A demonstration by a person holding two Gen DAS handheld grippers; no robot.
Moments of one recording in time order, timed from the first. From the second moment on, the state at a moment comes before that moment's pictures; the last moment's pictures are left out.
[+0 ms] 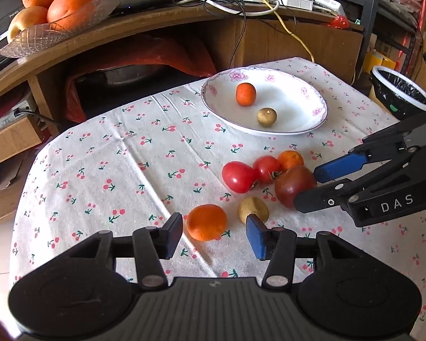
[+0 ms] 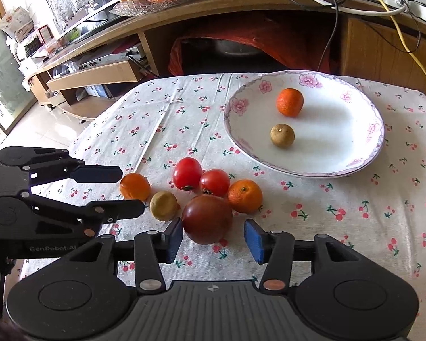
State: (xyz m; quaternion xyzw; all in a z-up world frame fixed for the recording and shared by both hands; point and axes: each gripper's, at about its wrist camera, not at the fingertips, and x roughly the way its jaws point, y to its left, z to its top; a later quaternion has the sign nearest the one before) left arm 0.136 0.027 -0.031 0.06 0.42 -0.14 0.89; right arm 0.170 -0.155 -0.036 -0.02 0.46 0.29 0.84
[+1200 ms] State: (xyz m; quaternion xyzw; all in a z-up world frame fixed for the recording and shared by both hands) left arm 0.142 0.026 -0.031 0.06 0.44 -0.16 0.88; right arm 0.157 -0.161 -0.040 -0.02 0.48 0.28 0.83
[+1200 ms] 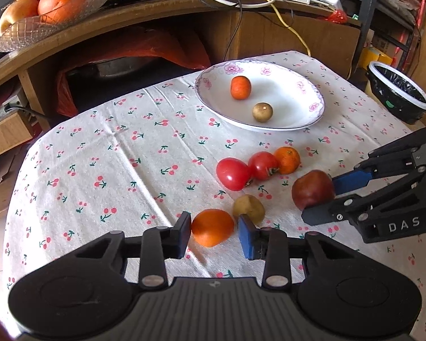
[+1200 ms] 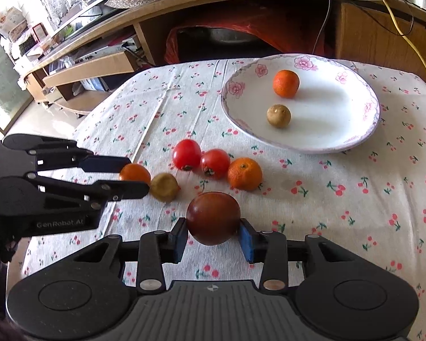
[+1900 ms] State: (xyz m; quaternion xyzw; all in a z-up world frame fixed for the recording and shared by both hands) left arm 0.150 0.019 -0.042 0.08 0.45 -0.14 0.88; right arm 0.152 -0.159 -0.041 -0.03 0.48 0.27 0.83
